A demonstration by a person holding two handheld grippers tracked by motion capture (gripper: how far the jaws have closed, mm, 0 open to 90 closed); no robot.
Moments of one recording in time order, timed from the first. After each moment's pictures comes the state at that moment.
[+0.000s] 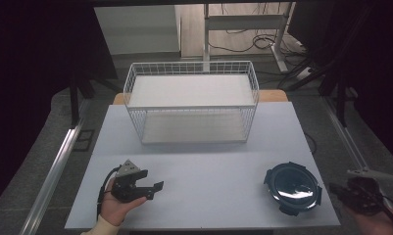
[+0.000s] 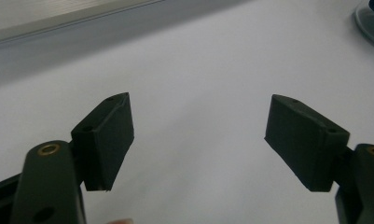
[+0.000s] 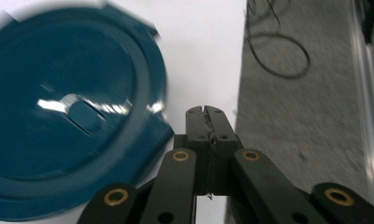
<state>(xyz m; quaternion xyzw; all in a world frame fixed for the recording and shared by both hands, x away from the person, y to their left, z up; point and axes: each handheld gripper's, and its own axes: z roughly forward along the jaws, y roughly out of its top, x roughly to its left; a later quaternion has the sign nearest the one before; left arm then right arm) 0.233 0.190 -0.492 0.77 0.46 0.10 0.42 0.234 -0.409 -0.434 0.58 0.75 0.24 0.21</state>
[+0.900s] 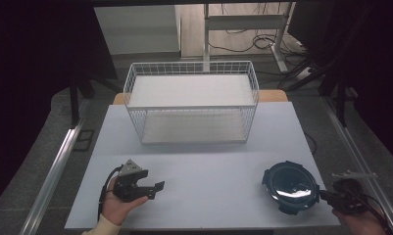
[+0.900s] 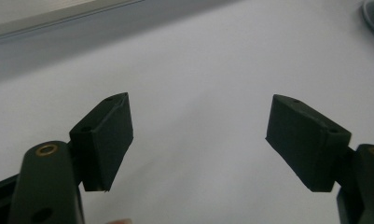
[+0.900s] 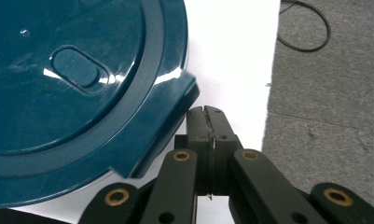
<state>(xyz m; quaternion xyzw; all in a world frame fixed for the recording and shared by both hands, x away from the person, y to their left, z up) 0.236 0.186 -0.495 0.78 0.47 0.10 0.41 0.240 -0.396 -0.457 0.58 0.77 0.20 0.17</state>
